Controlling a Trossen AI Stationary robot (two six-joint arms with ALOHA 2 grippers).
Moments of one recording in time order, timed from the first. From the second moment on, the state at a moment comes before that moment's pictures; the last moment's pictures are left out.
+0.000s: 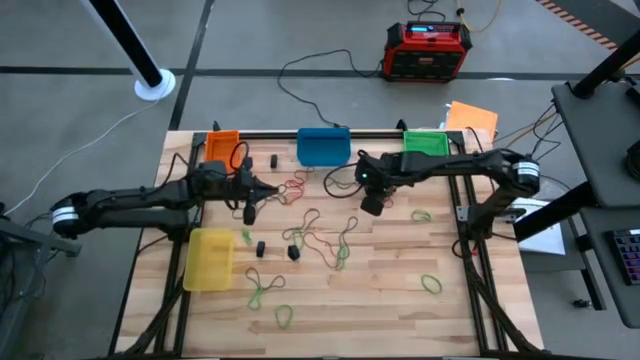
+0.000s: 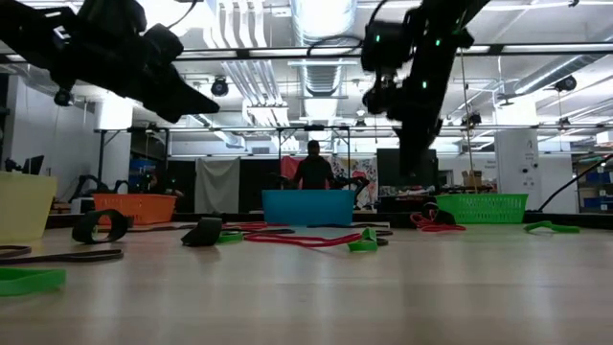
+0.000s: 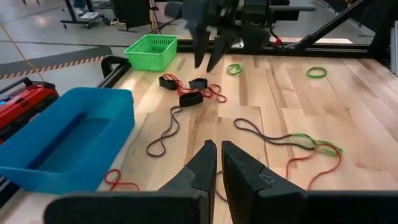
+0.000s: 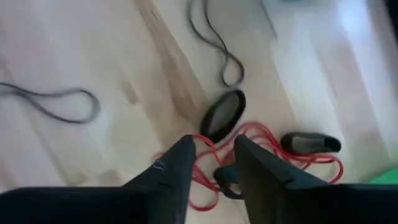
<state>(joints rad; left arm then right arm) 0.35 0.85 0.36 0.19 0.19 0.10 -0.28 1.64 1.13 -0.77 0.16 0.10</state>
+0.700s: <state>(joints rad) 0.35 0.98 0.41 0.20 0.16 0.13 -0.43 1.82 1.08 -0.61 0.10 0.00</state>
